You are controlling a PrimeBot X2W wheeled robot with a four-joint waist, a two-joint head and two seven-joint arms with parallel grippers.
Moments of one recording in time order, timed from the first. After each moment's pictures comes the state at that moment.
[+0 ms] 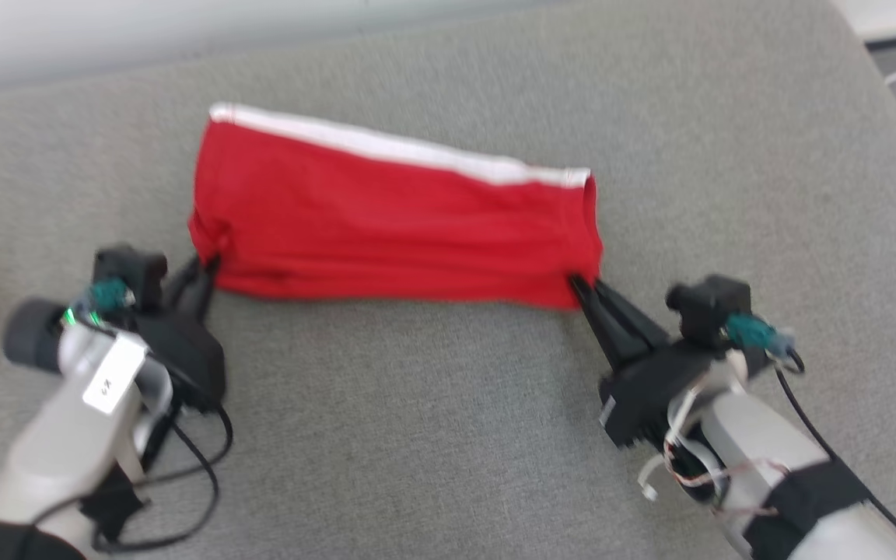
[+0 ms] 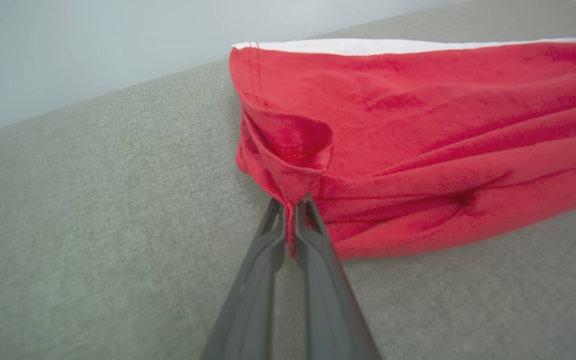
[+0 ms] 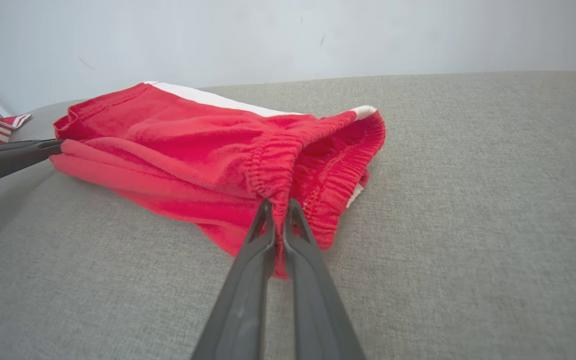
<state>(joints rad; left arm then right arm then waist) -0.87 0.31 -0.83 0.97 -0.54 -0.09 -0.21 -0.57 -0.18 0.56 0.53 0.60 0.08 -0.19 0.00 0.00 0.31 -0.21</state>
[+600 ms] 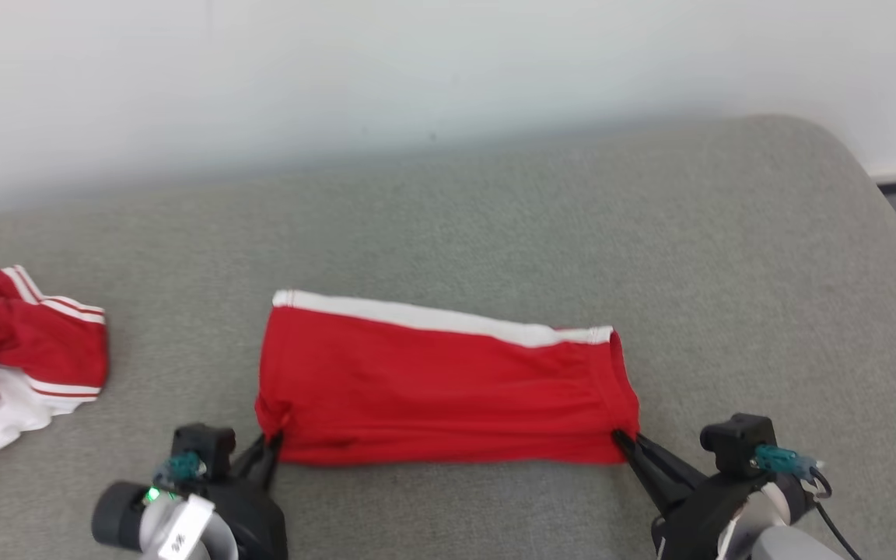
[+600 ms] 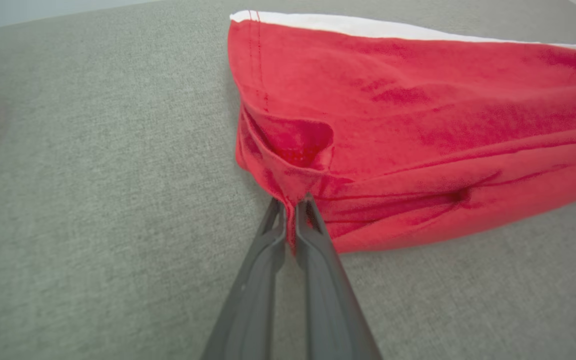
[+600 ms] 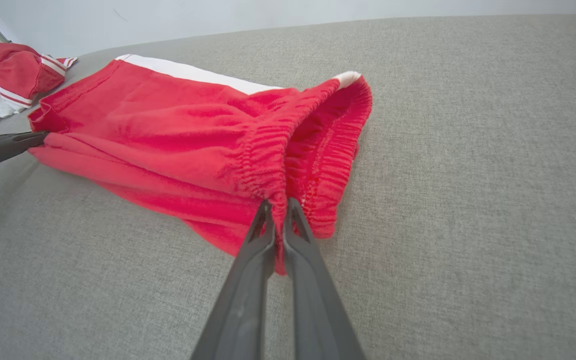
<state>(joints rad) -0.53 0.23 -0.83 0.94 -0.60 -0.04 -0.24 -0.30 -0.31 0.61 0.50 0.67 0.12 -0.15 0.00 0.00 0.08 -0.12</state>
